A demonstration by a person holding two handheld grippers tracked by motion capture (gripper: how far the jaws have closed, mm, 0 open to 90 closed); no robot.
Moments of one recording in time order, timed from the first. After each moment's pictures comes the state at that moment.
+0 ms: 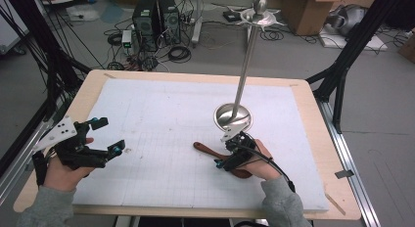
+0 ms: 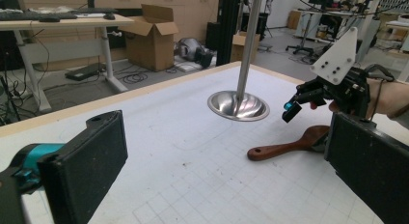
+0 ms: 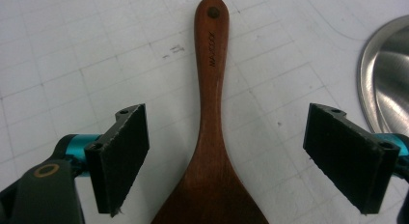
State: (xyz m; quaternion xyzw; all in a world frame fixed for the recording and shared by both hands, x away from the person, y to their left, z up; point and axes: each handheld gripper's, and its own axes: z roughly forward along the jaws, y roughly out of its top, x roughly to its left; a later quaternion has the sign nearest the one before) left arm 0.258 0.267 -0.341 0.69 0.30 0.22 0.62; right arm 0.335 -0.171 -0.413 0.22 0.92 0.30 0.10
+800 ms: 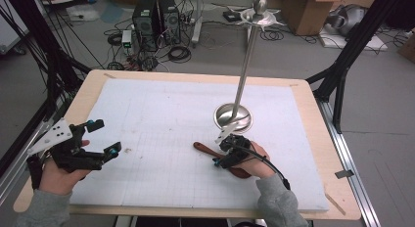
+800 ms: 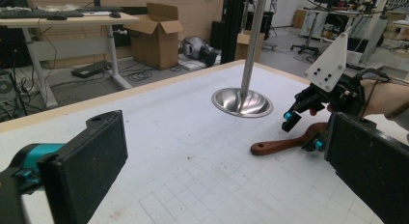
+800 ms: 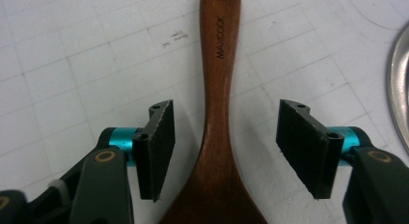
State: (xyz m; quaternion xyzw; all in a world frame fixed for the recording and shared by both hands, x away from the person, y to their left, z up) left arm 0.253 0.271 -0.343 0.69 0.31 0.22 0.61; right arm 0.341 -0.158 -0.421 0.21 0.94 0.27 0.09
